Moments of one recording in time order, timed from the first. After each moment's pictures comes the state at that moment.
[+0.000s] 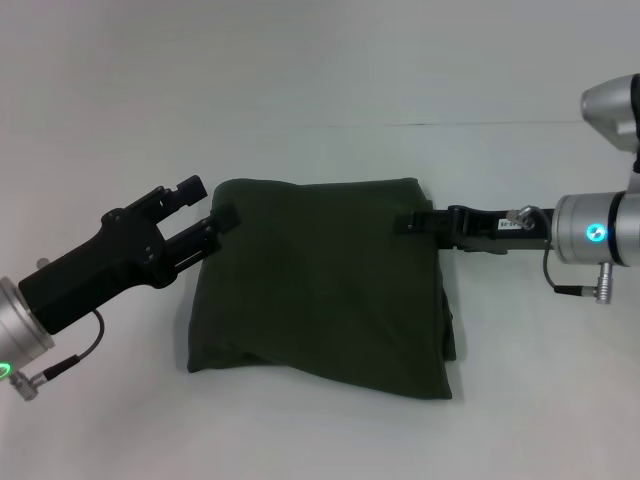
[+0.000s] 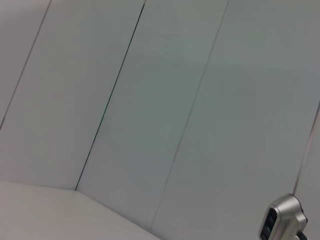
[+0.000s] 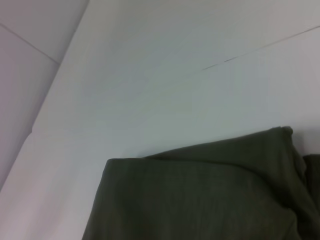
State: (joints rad) left arm -0.46 -2.15 0.36 0.47 1.81 1.64 -1.19; right arm 0.82 2.05 -0.64 -0.37 -2.21 -1.04 2.24
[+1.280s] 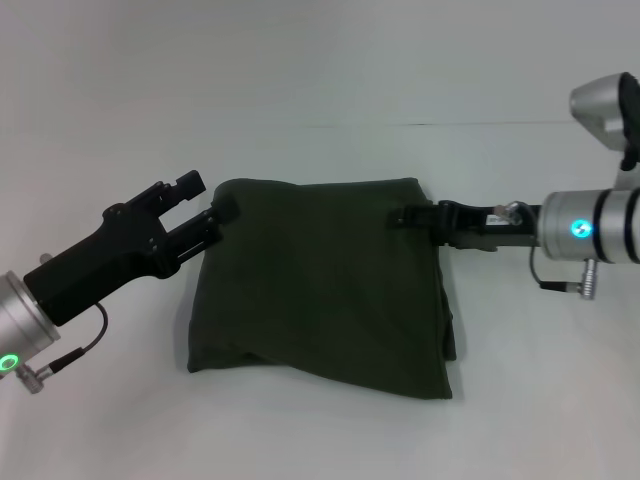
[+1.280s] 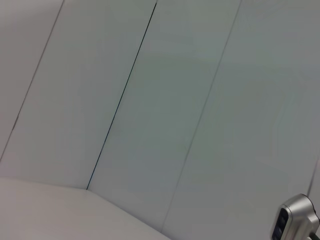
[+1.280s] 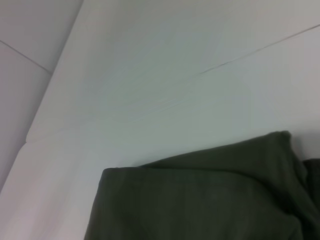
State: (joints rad) left arm -0.47 -2.16 0.36 0.47 1.80 1.60 -1.19; right arm 0.84 2.07 -0.64 -0.36 -2.21 -0.99 2.27
